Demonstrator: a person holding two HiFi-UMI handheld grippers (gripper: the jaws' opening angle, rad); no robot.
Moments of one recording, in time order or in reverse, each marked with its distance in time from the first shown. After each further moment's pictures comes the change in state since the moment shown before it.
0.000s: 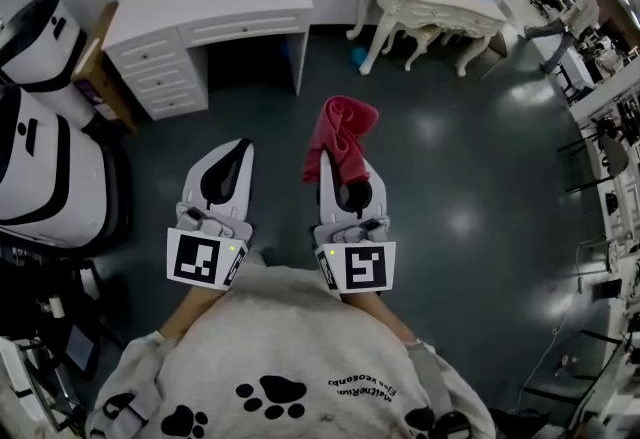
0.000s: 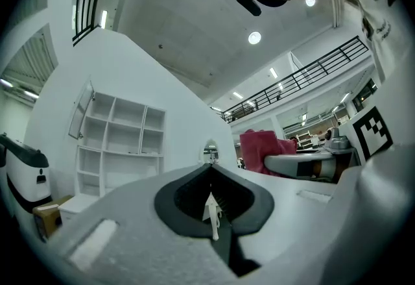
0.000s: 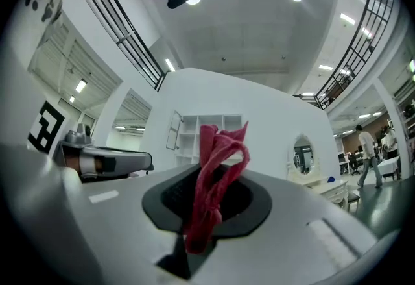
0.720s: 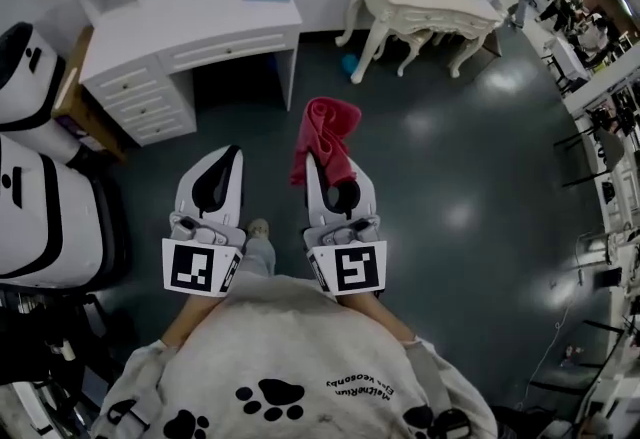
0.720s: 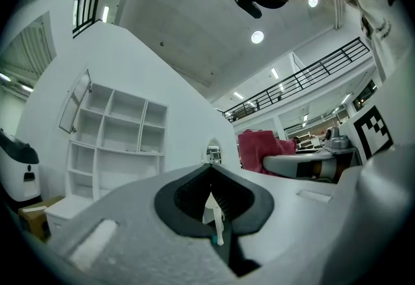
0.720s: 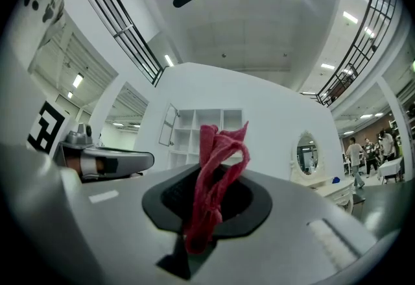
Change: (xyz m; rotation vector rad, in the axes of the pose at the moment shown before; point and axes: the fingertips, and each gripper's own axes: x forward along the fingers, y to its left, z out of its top) left arm 0.098 0.083 -0.038 -0.013 -0.005 -0.013; right arm 0.124 -0.021 -0.043 -0.018 0.016 -0.004
